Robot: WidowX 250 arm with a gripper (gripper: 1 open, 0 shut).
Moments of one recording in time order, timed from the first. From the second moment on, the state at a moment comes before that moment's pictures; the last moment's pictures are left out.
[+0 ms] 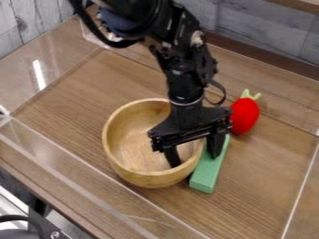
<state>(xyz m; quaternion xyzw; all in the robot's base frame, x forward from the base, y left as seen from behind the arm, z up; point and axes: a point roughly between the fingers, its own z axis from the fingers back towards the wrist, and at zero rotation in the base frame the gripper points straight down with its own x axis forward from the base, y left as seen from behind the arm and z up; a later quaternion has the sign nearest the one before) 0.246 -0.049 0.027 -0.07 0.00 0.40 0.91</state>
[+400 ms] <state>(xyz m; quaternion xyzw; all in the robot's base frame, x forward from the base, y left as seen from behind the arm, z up) 0.262 -0.049 0.024 -0.08 -0.02 0.40 0.91</state>
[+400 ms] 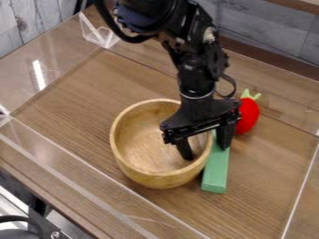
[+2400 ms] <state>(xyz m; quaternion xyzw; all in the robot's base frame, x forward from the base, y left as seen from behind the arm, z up) 0.275 -0.019 0.052 -0.03 0.00 0.34 0.94</state>
